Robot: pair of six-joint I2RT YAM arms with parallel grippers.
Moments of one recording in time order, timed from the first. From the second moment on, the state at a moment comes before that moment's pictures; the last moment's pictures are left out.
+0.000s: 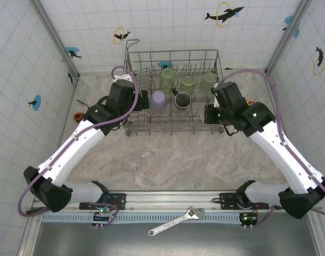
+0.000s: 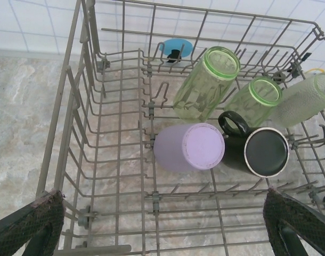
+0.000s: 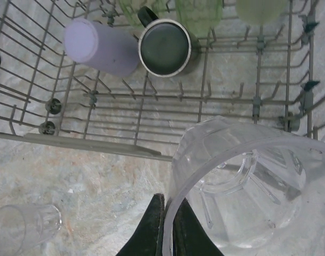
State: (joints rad) left arm -0.63 1.29 1.34 -0.66 -0.32 -0.42; right arm 0.64 1.23 1.45 -1.06 0.09 0.48
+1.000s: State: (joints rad) left arm -0.54 1.60 1.65 -0.61 0.01 -0.48; right arm 0.29 1.37 1.18 -0.10 -0.62 0.69
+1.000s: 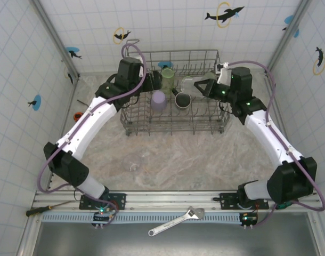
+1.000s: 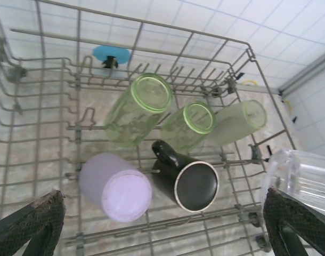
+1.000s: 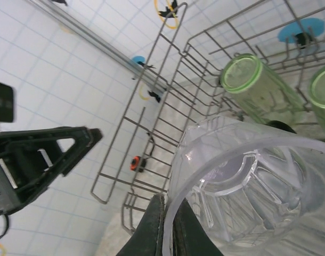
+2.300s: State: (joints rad) left arm -0.44 1.71 1.53 -0.15 0.64 -0.90; right arm 0.33 1.61 1.03 0.89 -0.82 1.12
